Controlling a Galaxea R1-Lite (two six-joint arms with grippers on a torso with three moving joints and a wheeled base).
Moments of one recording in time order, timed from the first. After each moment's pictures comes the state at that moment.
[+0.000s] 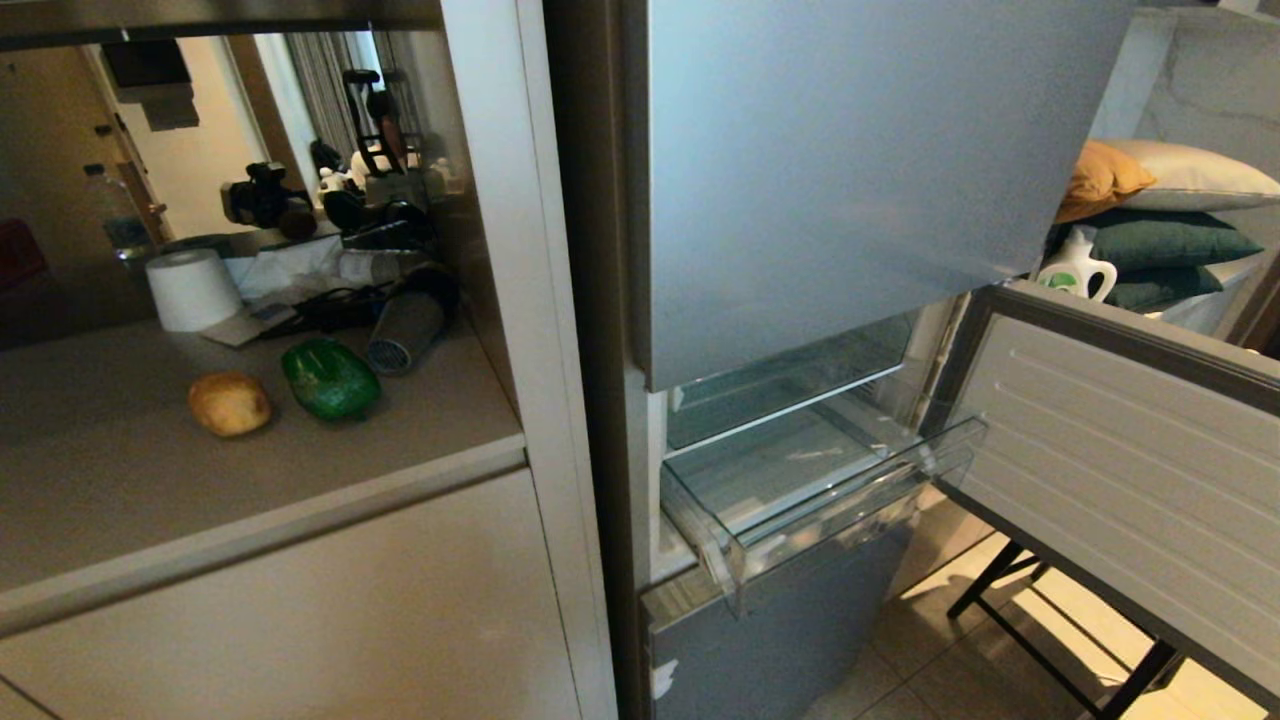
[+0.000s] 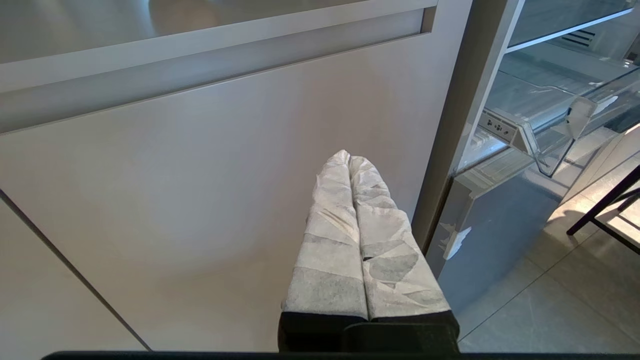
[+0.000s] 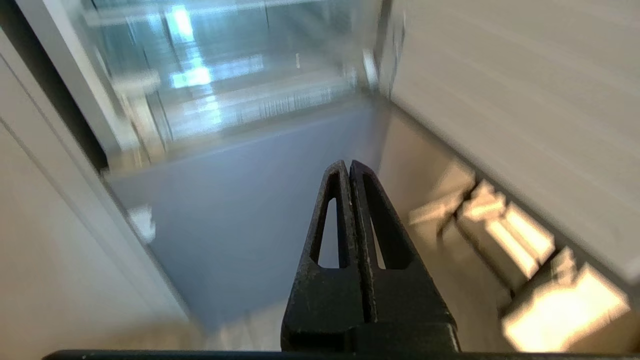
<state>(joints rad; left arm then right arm) 0.00 0.00 0.00 -0.02 0.00 0.00 0.00 0.01 -0.04 0.08 0.00 -0.02</state>
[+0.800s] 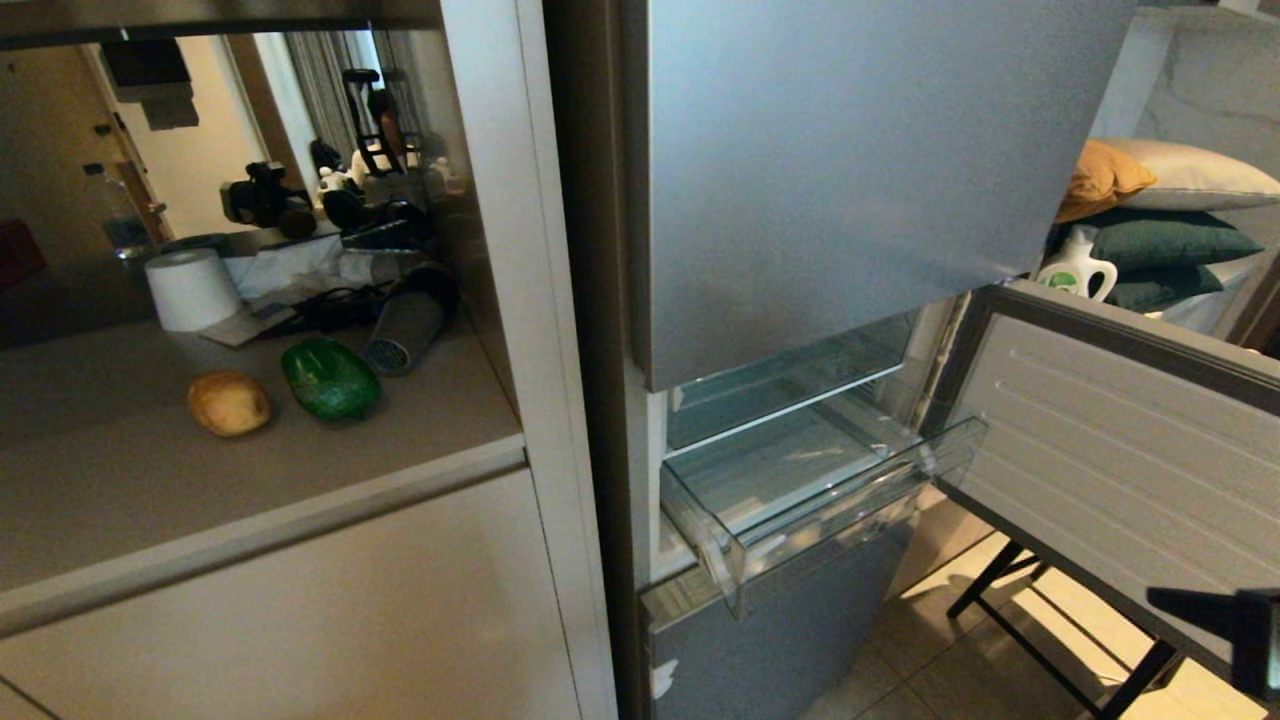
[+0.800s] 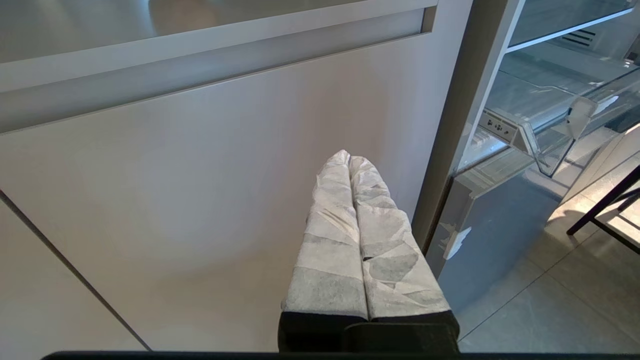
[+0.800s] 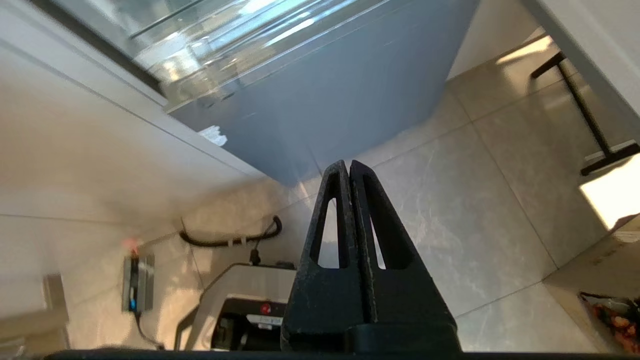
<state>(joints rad) 0.00 0.00 0.00 -0.02 0.00 0.00 0.03 1.07 -0.55 0.07 0.12 0.12</state>
